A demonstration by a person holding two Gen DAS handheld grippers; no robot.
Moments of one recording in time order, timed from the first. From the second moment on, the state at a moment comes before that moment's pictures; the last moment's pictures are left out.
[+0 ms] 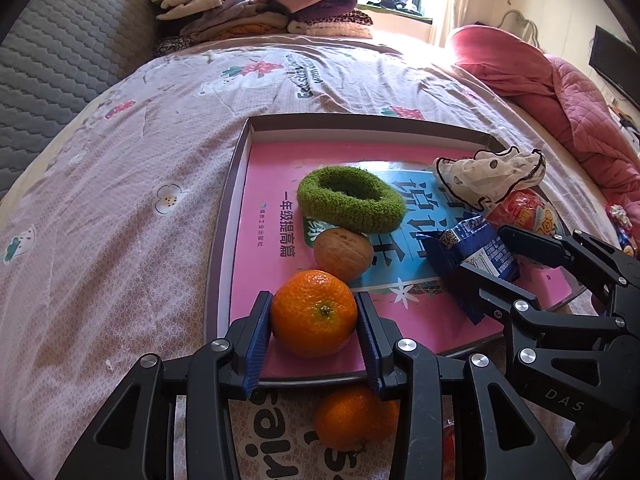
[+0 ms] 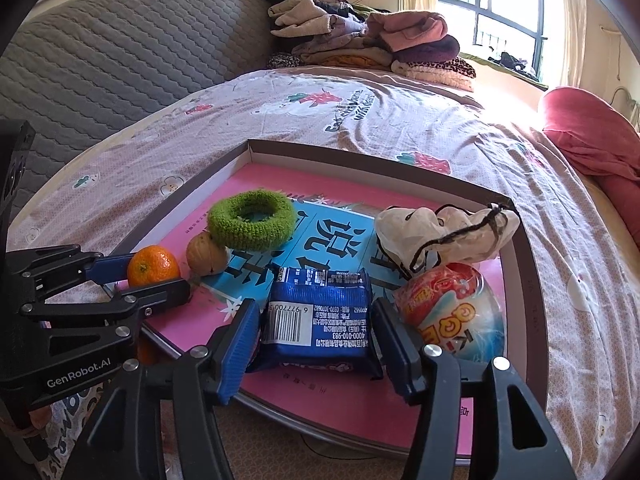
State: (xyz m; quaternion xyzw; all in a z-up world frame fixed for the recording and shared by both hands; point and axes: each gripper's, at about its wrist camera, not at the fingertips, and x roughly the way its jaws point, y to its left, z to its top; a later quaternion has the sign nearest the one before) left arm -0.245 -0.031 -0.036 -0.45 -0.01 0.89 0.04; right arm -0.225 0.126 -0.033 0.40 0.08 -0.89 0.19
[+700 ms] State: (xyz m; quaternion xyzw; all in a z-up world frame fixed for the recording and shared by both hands) left arm -0.230 -0.029 -0.016 -0.44 0.00 0.90 0.04; right arm -0.218 0.128 -0.011 0.38 0.06 -0.90 0.20
